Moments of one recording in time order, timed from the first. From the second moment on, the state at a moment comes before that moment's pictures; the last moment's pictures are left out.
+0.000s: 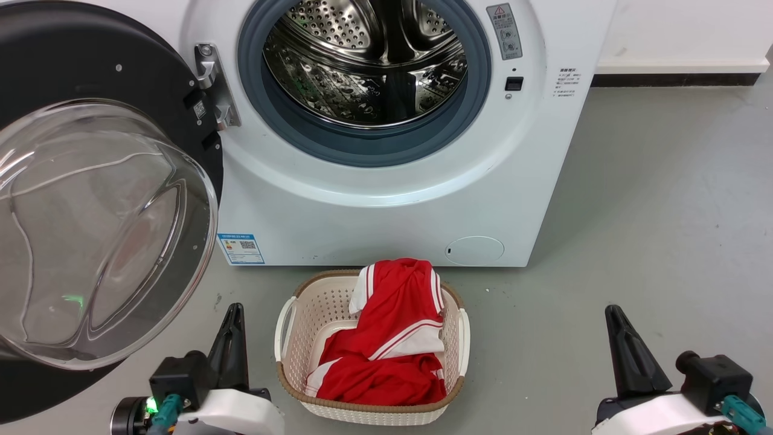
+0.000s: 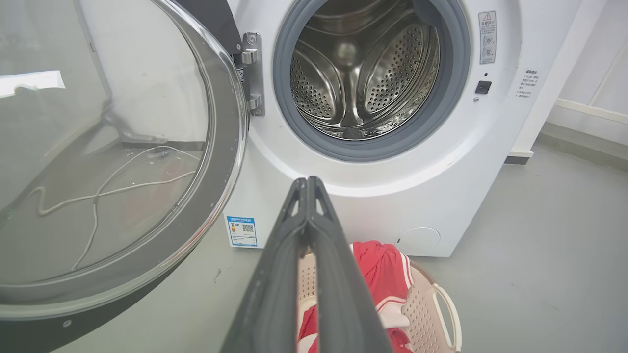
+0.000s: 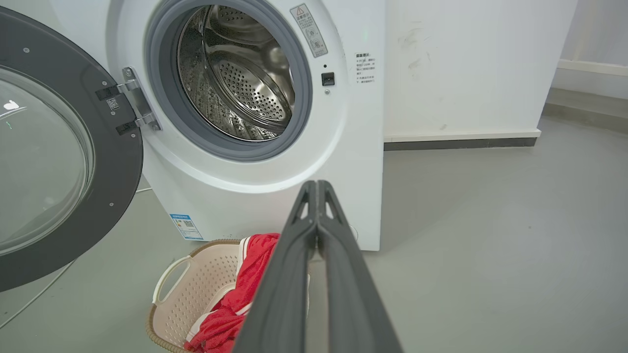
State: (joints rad) left arm 0.00 0.14 -0.15 0.16 -0.24 0.10 -0.25; right arm 0.09 -0.05 0.03 0.03 0.16 0.13 -0.16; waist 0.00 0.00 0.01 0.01
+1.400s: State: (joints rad) left arm -0.04 0.10 -0.02 0.20 -0.89 -0.01 -0.07; right arm 0.01 -0.08 0.01 0.13 0.89 0.13 -0.06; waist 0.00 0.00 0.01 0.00
